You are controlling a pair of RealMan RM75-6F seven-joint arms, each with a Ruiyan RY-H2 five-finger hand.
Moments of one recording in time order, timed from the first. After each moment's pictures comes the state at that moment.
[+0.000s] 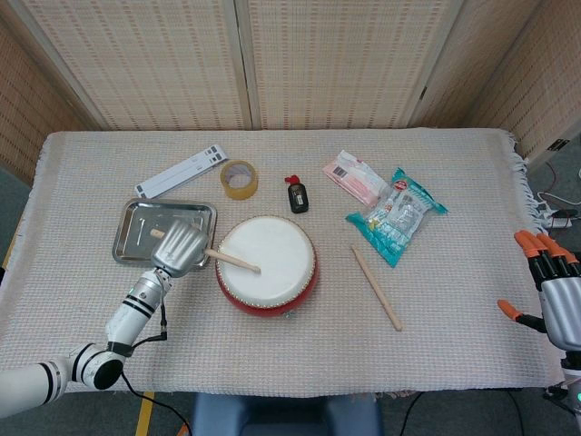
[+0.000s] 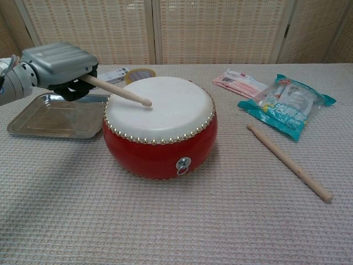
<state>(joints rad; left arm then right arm) -0.77 -1.43 -0.19 -1.47 1.20 0.97 0.67 0.08 -1.01 0.11 -1.65 -1.57 1.56 0.02</state>
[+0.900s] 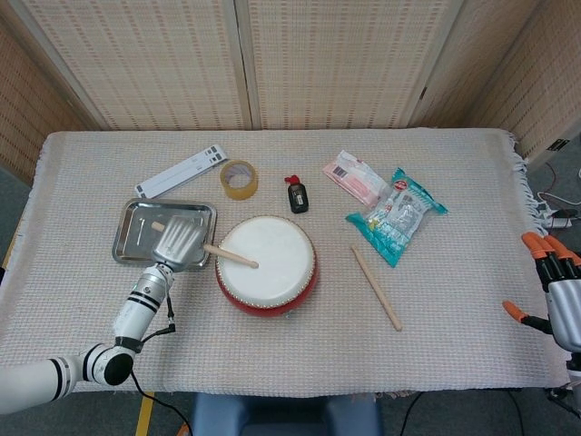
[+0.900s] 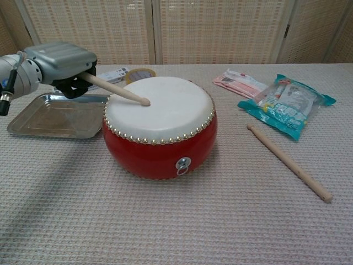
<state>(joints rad) -0.82 -1.44 -0.21 -1.51 1.00 1.01 0.74 0.08 -1.02 0.11 -1.62 -1.55 1.56 0.05</state>
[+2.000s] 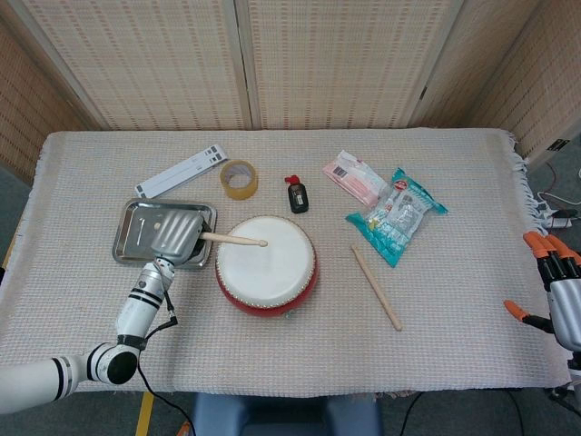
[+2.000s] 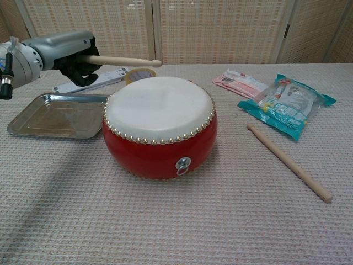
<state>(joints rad) -0.82 -1.44 -0.26 -1.55 0.98 1.04 0.43 0.08 -1.02 0.11 -1.61 -1.54 1.56 0.06</state>
